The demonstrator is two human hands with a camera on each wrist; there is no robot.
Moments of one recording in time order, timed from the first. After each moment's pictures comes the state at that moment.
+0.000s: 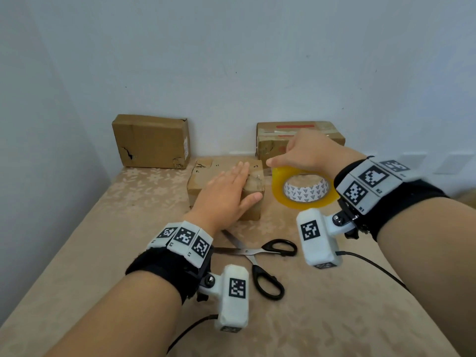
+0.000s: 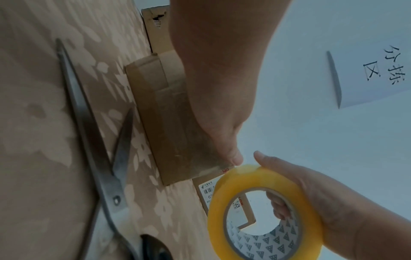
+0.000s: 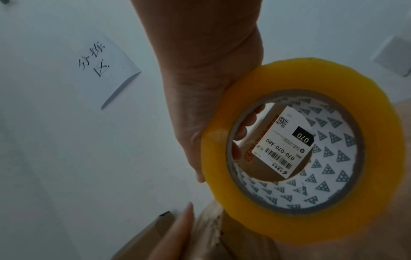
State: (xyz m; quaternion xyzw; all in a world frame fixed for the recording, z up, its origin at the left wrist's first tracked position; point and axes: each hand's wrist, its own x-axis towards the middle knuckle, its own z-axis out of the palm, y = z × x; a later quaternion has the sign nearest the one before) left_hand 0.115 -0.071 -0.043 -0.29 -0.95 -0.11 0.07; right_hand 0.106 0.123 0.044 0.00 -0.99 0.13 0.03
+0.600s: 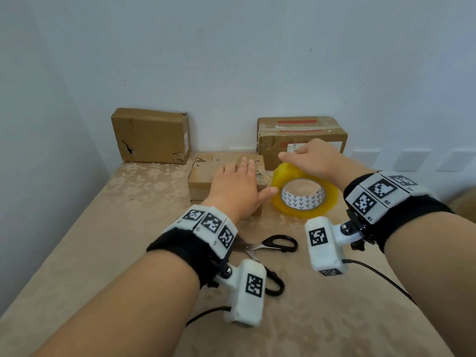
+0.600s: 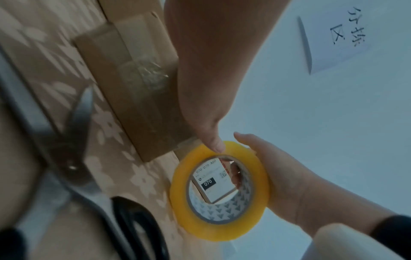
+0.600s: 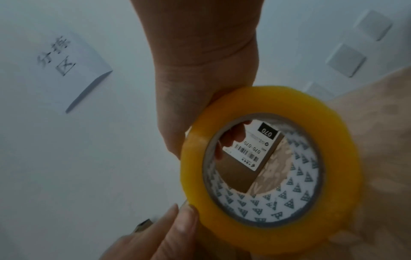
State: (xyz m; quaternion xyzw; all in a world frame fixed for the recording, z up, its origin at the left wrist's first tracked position) left_hand 0.115 -0.039 -0.029 -0.22 -0.98 0.02 0.01; right_hand 0.115 0.138 0.015 -0.04 -0.97 0.26 0.03
